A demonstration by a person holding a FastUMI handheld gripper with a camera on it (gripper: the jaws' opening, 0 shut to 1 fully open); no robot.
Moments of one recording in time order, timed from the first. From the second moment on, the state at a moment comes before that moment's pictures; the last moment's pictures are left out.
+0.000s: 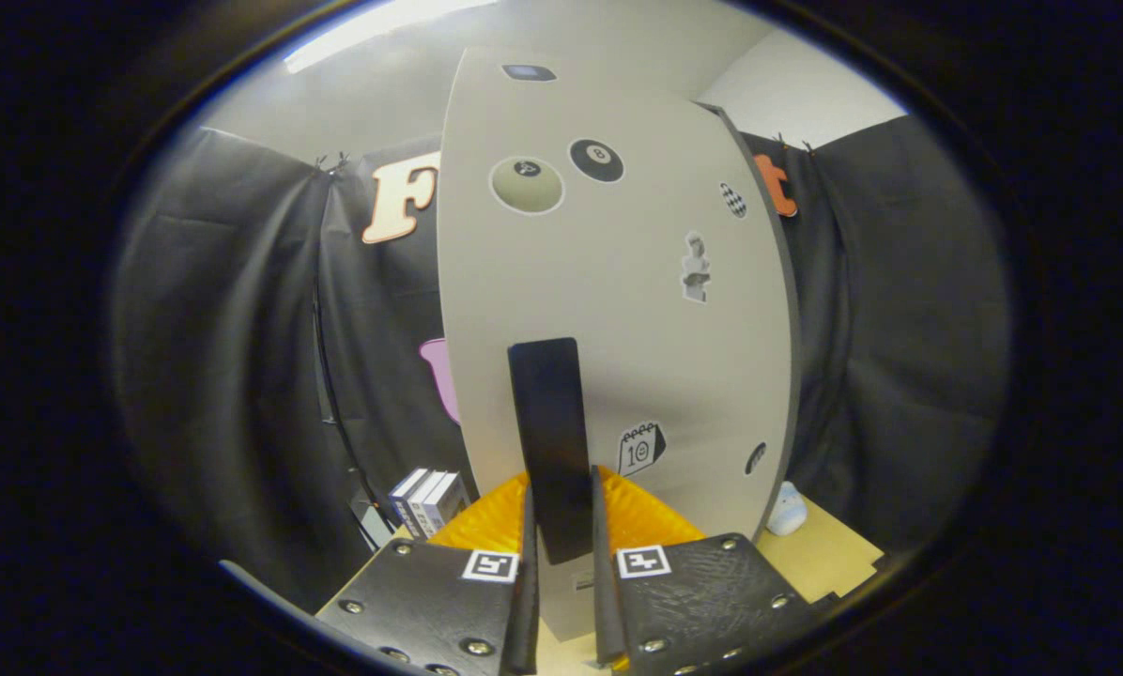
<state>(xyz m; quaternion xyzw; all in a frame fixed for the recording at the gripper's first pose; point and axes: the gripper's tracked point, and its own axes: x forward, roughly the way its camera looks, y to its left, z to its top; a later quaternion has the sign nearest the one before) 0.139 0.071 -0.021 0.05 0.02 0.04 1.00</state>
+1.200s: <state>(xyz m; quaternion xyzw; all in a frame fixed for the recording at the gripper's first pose) 0.027 -0.175 -0.004 0.03 0.03 -0.06 1.00</state>
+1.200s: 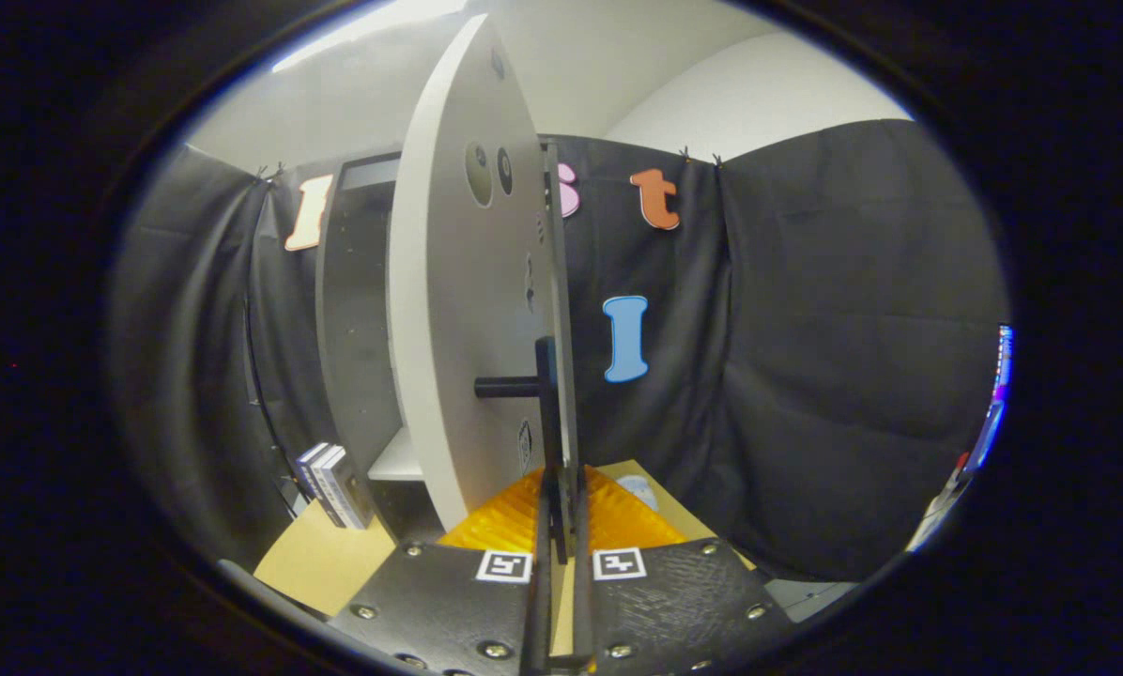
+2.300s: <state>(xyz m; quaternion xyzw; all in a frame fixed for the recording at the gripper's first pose) 0.030 -0.264 0.000 0.03 0.03 0.03 1.00</state>
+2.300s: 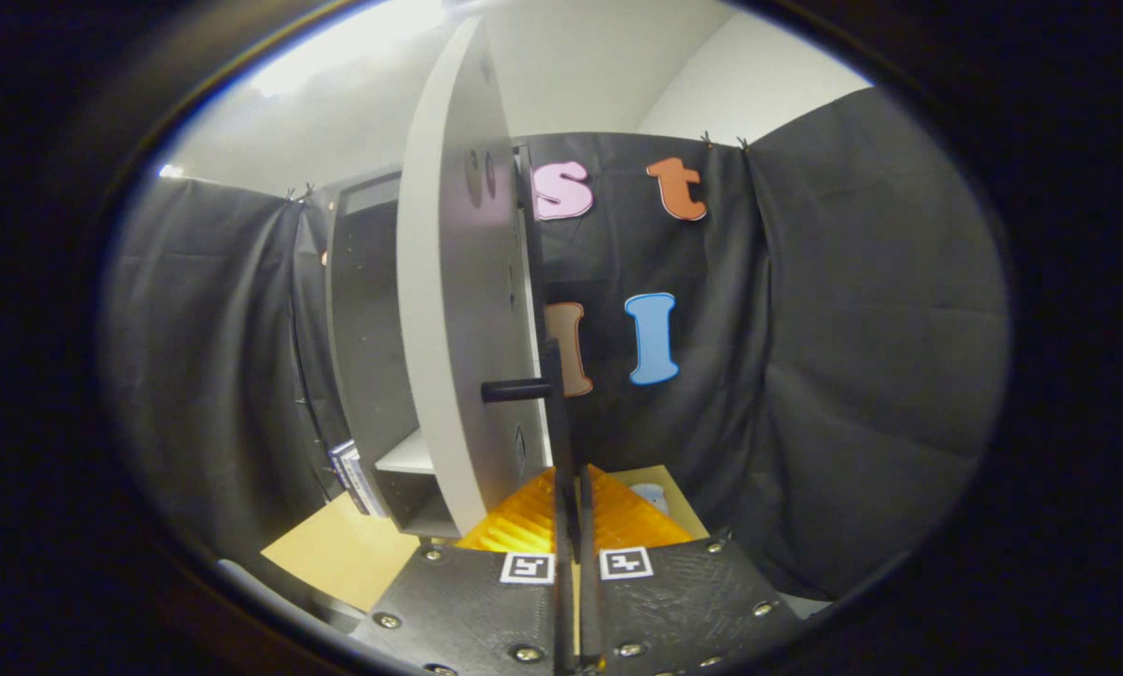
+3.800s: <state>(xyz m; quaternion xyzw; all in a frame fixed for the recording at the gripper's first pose) 0.050 0.018 -0.200 0.03 0.16 0.06 0.99</state>
